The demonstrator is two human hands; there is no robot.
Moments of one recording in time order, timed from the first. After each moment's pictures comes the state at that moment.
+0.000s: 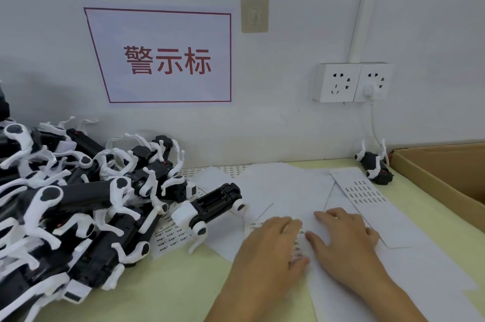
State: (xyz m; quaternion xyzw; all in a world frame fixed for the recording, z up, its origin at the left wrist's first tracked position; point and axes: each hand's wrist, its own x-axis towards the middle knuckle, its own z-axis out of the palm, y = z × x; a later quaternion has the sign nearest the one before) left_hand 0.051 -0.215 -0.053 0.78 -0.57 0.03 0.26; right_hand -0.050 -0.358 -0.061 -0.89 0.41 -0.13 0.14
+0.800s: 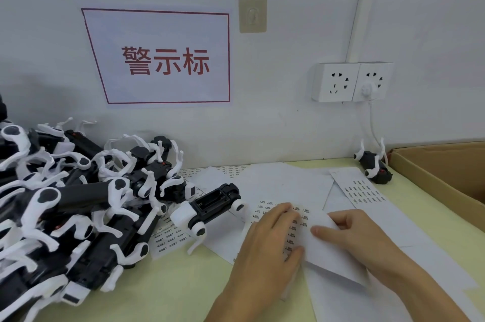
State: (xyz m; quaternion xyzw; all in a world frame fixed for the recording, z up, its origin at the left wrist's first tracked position) left_hand 0.053 -0.220 -0.060 0.75 -0.55 -0.01 0.36; right_hand -0.073 -0.363 -0.021 -0.75 0.31 -0.14 0.57
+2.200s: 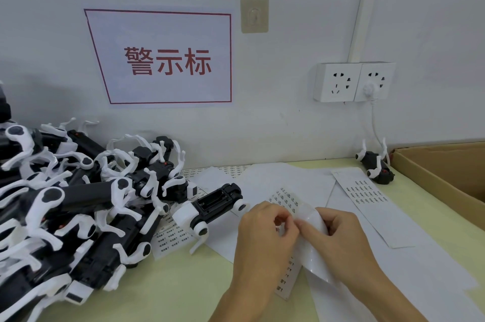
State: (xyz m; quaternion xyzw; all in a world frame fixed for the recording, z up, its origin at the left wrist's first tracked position) left_hand 0.046 -0.224 -0.030 0.75 -0.41 0.05 0.52; right_hand -0.052 -0.324 -0.029 -0.76 0.24 -0.30 0.53
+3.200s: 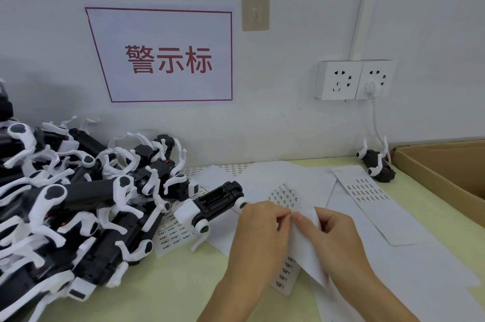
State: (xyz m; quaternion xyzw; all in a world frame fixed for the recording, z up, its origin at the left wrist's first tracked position) left_hand 0.055 -0.220 -0.026 0.76 -0.46 0.00 0.46; right_hand -0.045 -0.310 -0.033 -0.71 0.29 -0.31 0.56
